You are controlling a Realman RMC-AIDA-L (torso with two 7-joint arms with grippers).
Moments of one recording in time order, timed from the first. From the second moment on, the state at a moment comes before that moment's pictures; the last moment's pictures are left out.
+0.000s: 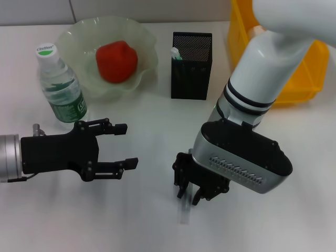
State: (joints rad) left arm -0.49 -2.05 0.63 0.52 2.10 1.66 -1.03; right arm 1.04 2.09 -1.85 -0.70 -2.12 -1.40 0.92
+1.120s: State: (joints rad) left arm -0.49 -2.05 0.63 0.52 2.10 1.66 -1.03; right arm 1.04 2.09 -1.87 -0.71 -2.14 -1.40 0.95
